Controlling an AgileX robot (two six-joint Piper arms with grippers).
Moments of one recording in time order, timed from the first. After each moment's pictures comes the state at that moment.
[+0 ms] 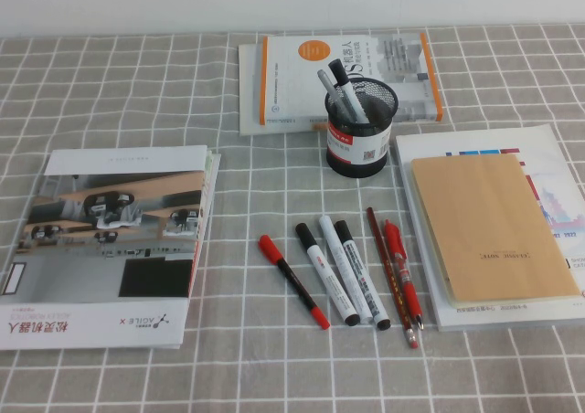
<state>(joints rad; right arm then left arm) 0.05 -0.01 0.03 0.38 0.14 0.08 -0.05 -0.01 0.03 -0.06 0.38 0.07</state>
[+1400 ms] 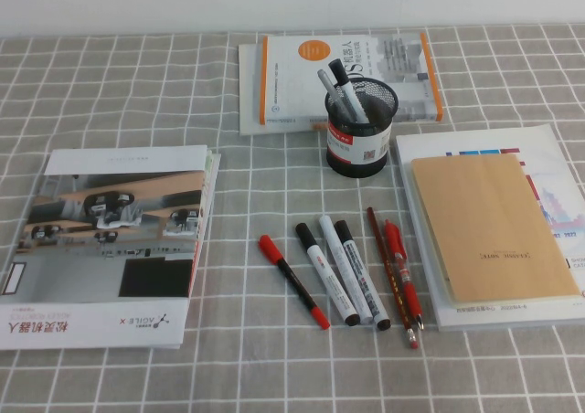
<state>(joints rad) 0.05 0.84 -0.69 0.59 0.76 -0.30 -0.05 -0.01 0.03 -0.06 0.38 0.07</state>
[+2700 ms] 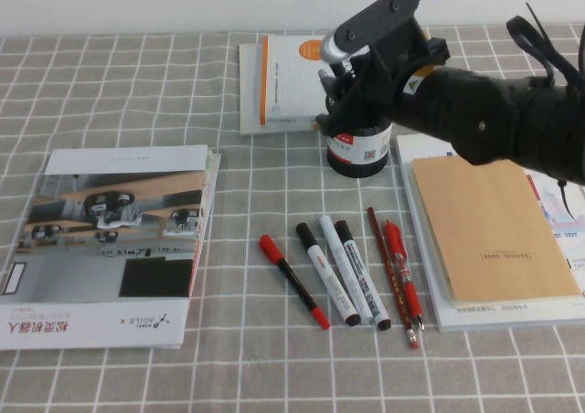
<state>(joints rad) 0.55 1.82 -1.33 0.29 -0.04 -0.46 -0.05 -0.01 0.03 -0.06 0.38 0.07</state>
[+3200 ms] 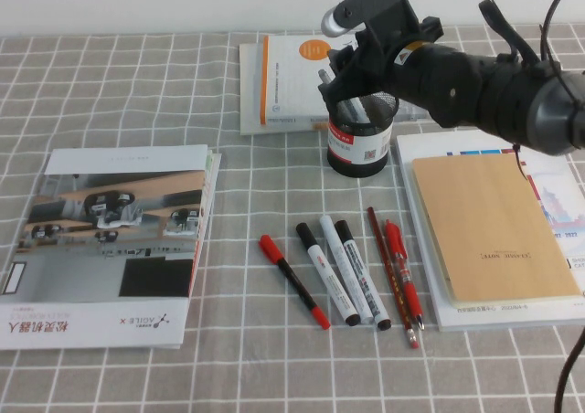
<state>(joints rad) 0.48 2.04 -1.58 0.34 -0.04 -0.54 -0.05 -0.01 0.03 -0.06 0.38 0.07</state>
